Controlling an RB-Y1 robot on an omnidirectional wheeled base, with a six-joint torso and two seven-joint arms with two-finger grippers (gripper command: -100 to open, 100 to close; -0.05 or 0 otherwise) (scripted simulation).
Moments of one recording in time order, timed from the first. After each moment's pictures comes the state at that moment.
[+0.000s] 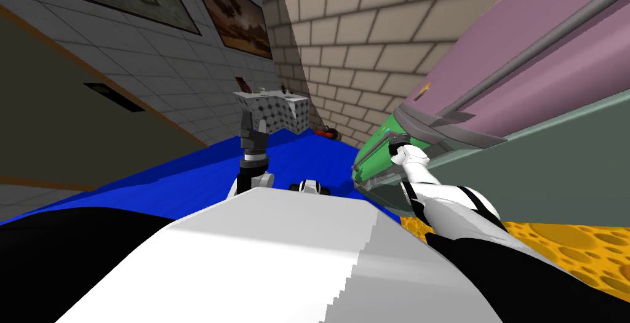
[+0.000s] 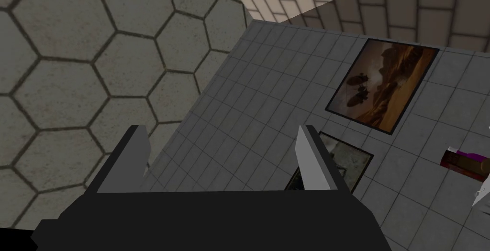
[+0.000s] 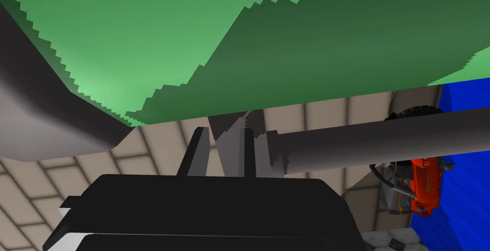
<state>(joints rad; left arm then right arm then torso) 0.52 -0.01 -0.06 -2.36 -0.08 -0.52 -0.08 -0.59 -0.89 0.07 -0.68 0.91 0.14 1.23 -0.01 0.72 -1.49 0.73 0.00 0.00</state>
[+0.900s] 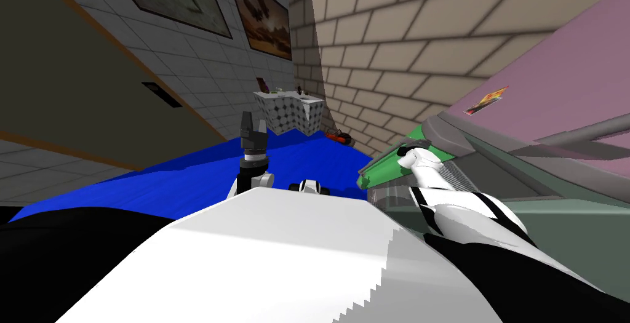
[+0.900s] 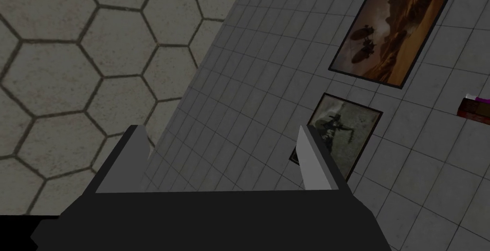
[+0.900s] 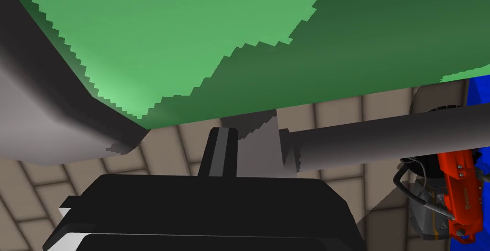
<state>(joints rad) 0.52 -0.01 -0.06 -2.36 -0.08 -0.52 -0.08 -0.53 -0.96 0.08 -0.70 0.75 0.36 1.27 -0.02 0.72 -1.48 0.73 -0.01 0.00</state>
